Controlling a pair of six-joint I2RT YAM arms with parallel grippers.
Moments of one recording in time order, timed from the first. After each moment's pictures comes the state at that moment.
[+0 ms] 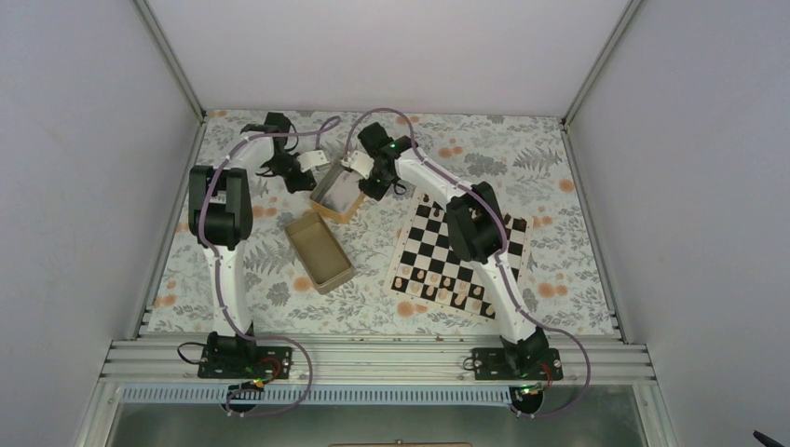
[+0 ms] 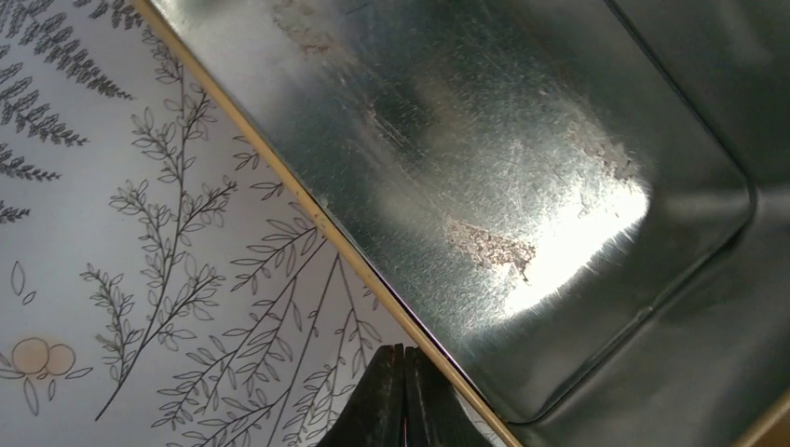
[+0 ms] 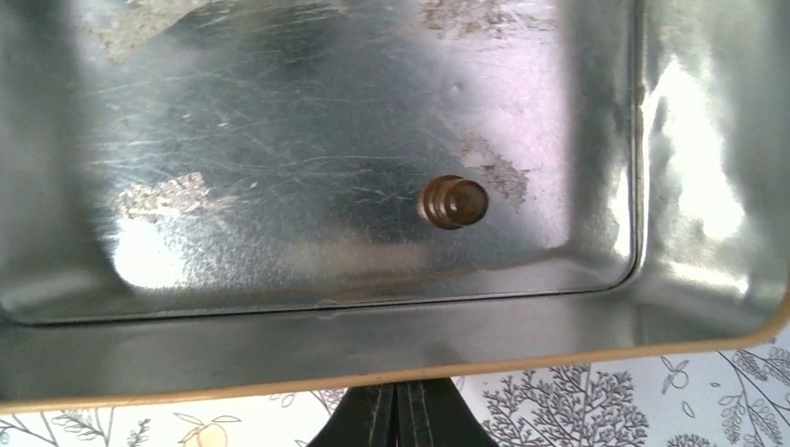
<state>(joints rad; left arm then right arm) -0.08 2.23 1.78 -0.95 0.47 1.01 0.63 2.45 2.17 -0.89 -0.09 -0.41</state>
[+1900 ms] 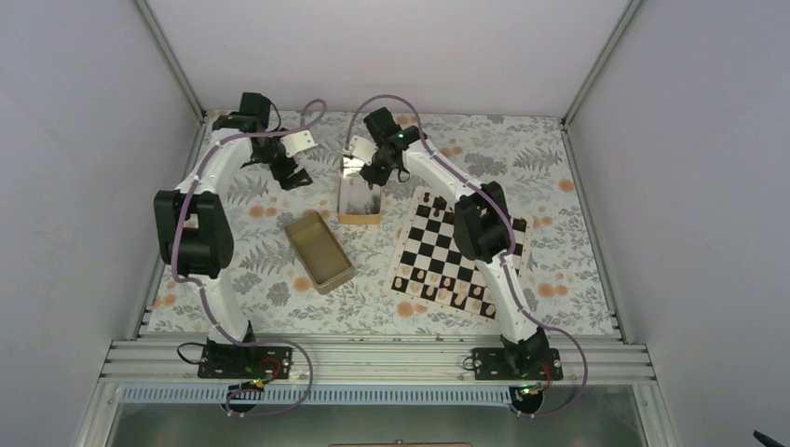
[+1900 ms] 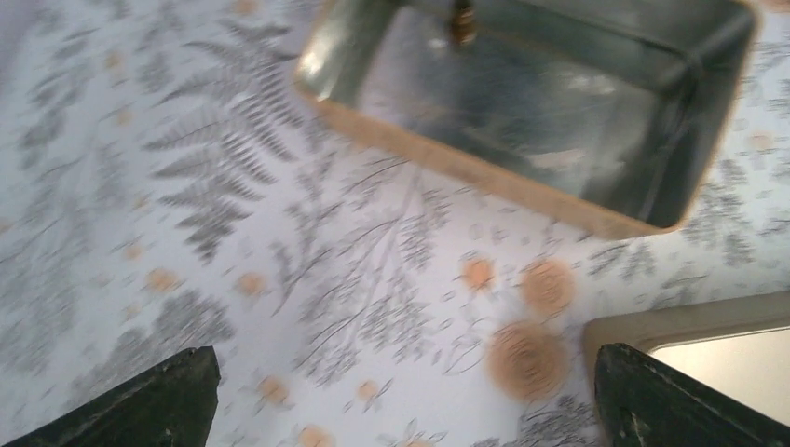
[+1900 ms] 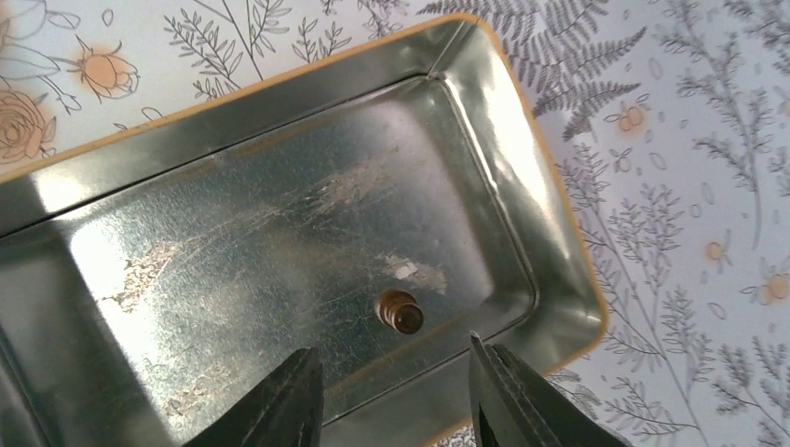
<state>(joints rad) -0.08 1.93 1.68 -0.95 0.46 1.00 0.60 2.40 2.22 -0.85 -0.10 -0.58</state>
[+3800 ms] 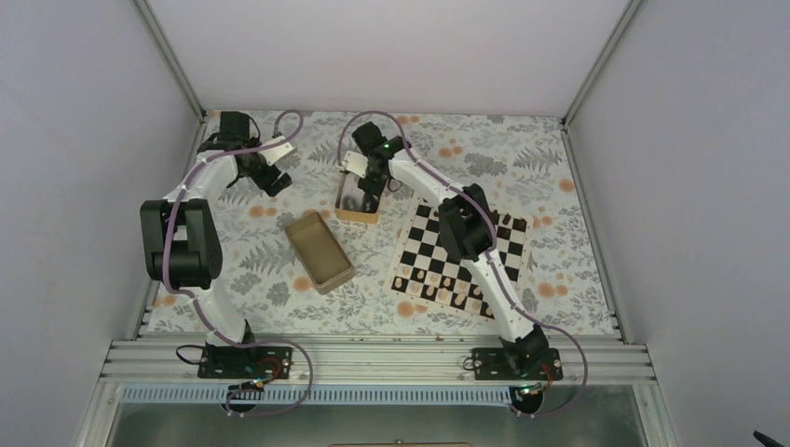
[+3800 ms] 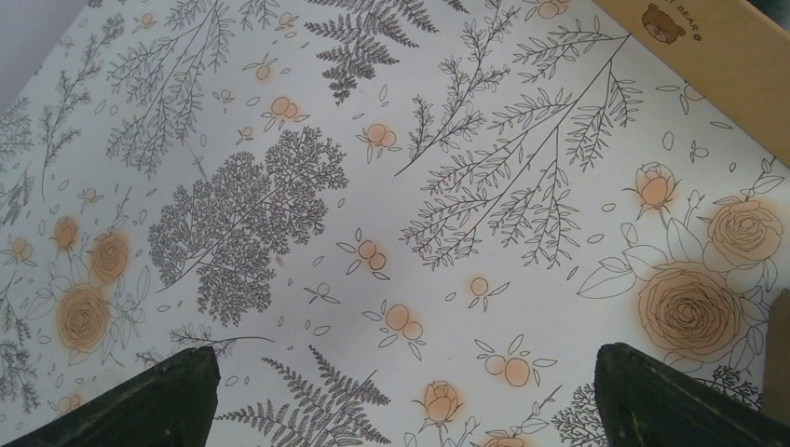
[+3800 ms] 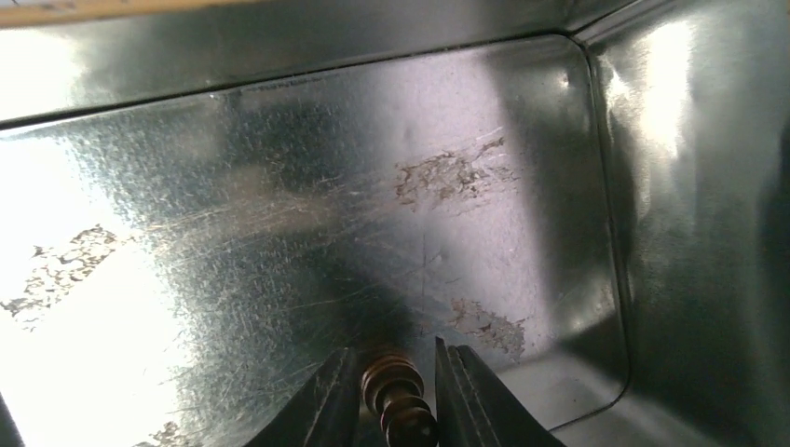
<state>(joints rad) 0.04 1.81 1.38 -0.60 0.29 0.83 0.64 2.56 2.32 -0.89 0.02 -0.61</state>
